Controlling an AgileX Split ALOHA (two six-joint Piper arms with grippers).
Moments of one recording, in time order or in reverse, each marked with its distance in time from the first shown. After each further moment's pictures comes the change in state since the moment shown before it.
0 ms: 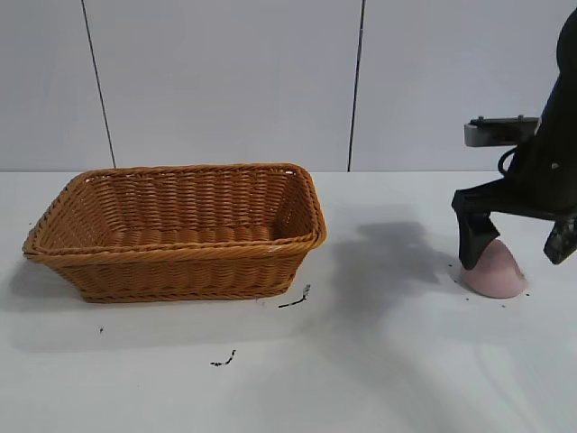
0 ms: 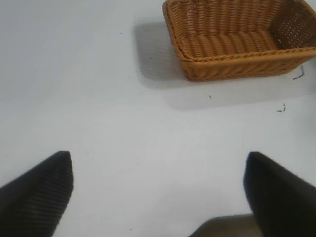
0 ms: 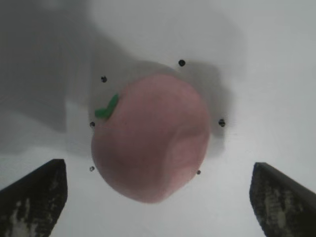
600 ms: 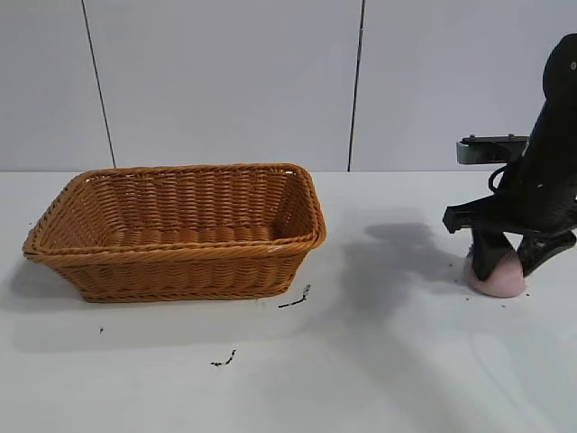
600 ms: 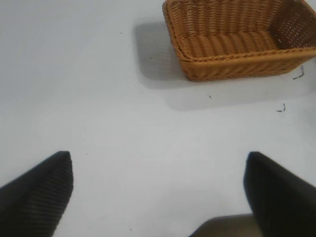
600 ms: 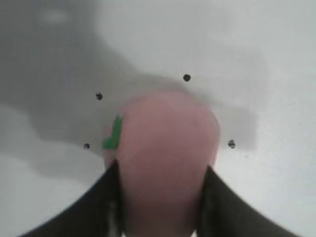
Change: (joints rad) left arm 0.000 0.000 0.000 0.000 0.000 0.000; right arm 0.000 -0.025 -0.004 -0.009 -0.016 0.000
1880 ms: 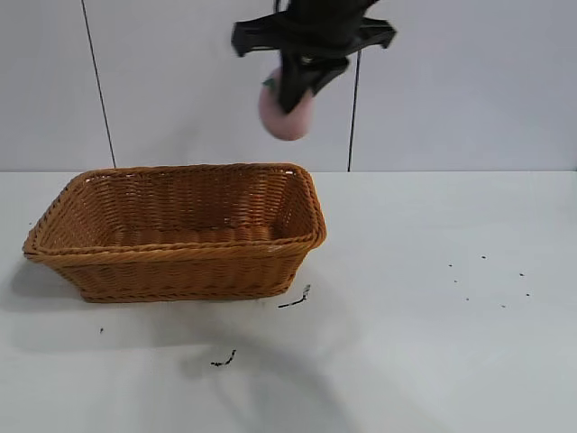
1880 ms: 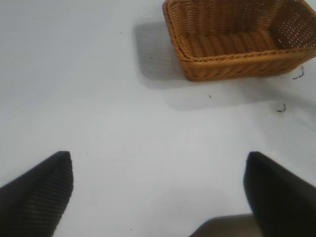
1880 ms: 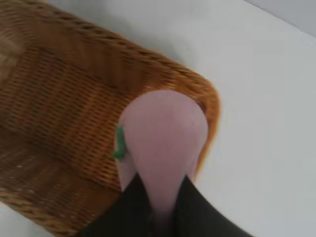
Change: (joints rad) left arm 0.000 0.000 0.000 0.000 0.000 0.000; right arm 0.576 0.286 -0.772 0.027 0.278 0.006
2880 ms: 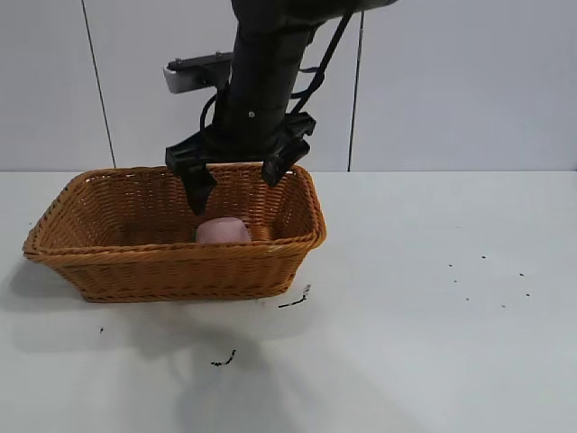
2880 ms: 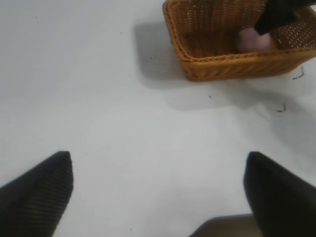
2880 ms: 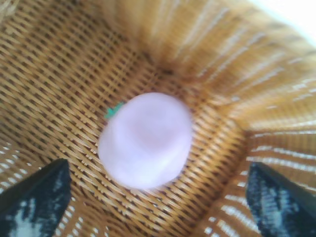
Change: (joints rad) left arm 0.000 0.000 0.000 0.000 0.000 0.000; right arm -0.103 -0.089 -0.004 -0.077 0.022 0.015
